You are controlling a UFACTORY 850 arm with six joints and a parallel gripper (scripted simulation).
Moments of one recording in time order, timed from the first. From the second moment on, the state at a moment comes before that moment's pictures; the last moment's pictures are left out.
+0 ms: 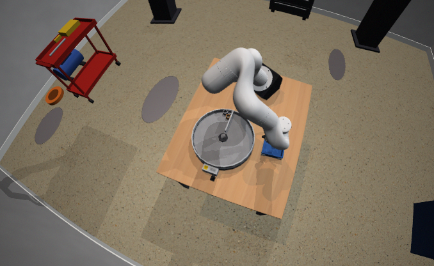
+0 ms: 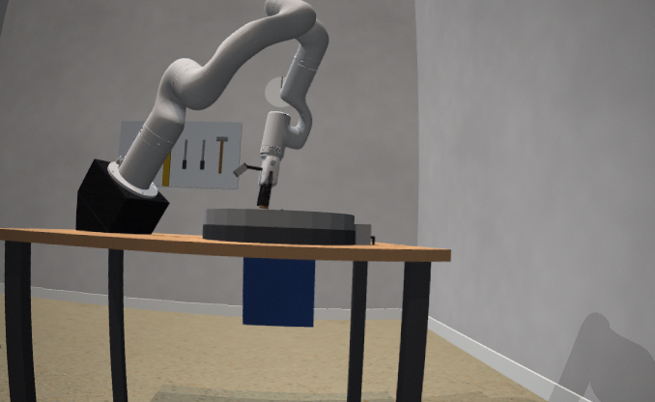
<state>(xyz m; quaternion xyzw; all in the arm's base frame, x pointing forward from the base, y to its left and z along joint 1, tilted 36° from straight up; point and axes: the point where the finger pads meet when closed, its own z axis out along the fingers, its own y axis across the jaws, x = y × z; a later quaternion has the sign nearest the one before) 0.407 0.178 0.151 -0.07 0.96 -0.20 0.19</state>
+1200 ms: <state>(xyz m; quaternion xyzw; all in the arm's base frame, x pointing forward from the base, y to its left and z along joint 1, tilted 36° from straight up) 0.423 0.217 0.153 -0.24 0.92 -0.22 0.22</state>
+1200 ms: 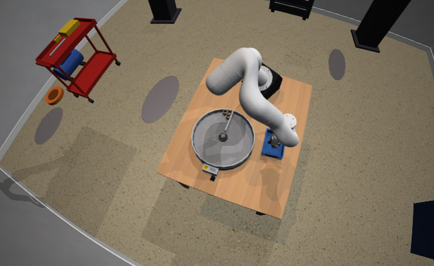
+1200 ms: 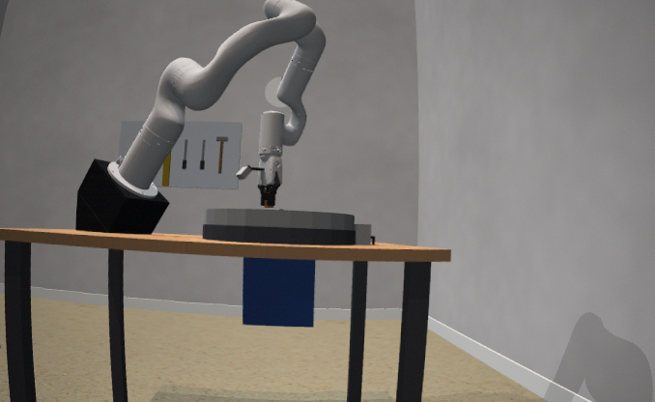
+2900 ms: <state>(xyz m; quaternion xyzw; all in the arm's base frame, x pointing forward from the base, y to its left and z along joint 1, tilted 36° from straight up) 0.451 0.201 0.111 -0.24 0.92 -0.22 0.22</state>
